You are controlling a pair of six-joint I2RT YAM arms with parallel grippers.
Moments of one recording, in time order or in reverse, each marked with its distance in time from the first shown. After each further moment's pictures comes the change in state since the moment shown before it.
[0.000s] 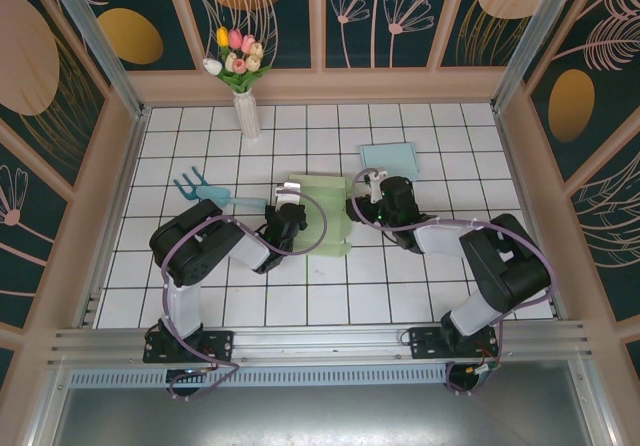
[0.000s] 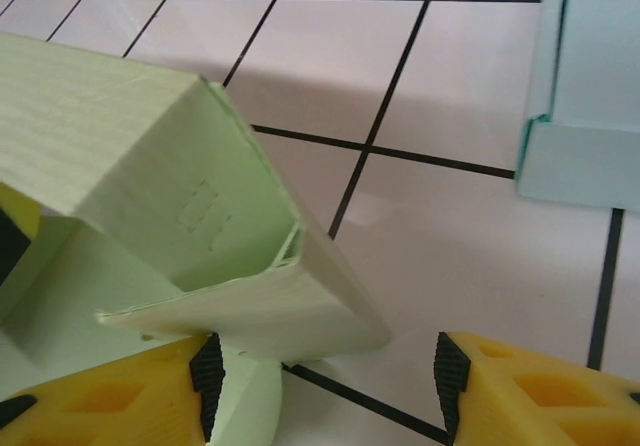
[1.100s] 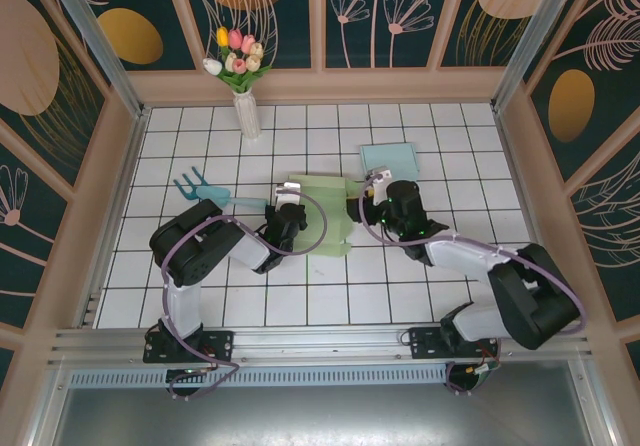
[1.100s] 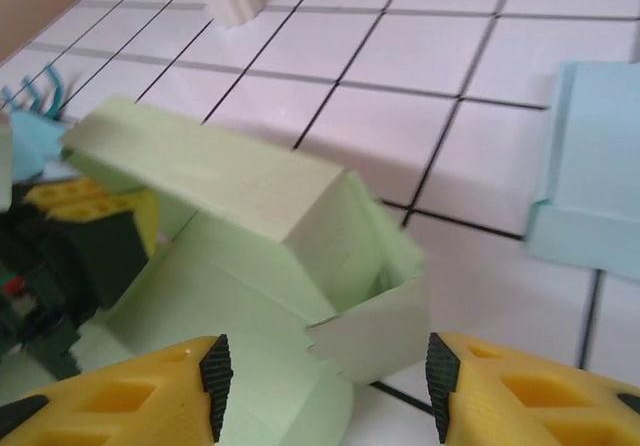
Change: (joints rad) left arm 0.000 0.000 0.000 0.000 0.000 0.000; right arm 0.047 -0.243 -0.059 -0.051 0.060 -0.021
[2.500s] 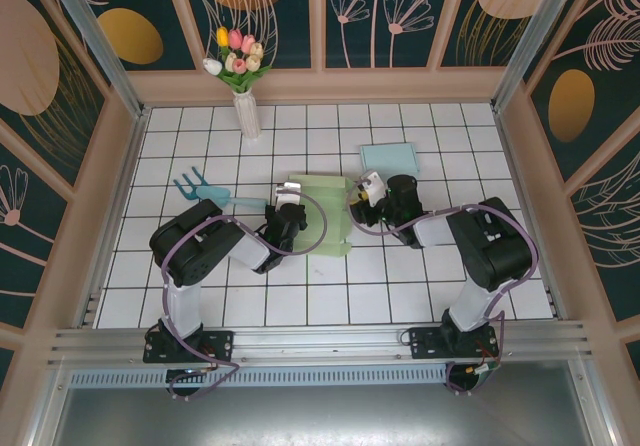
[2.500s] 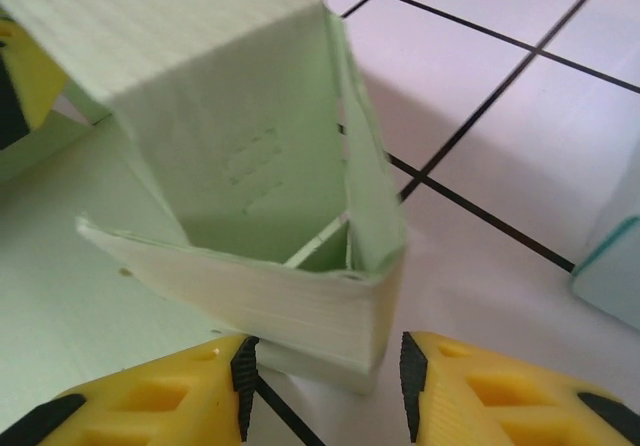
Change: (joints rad) left arm 0.000 0.000 0.000 0.000 0.003 0.003; right arm -0.136 0.389 0.061 0.224 -0.295 -0.368
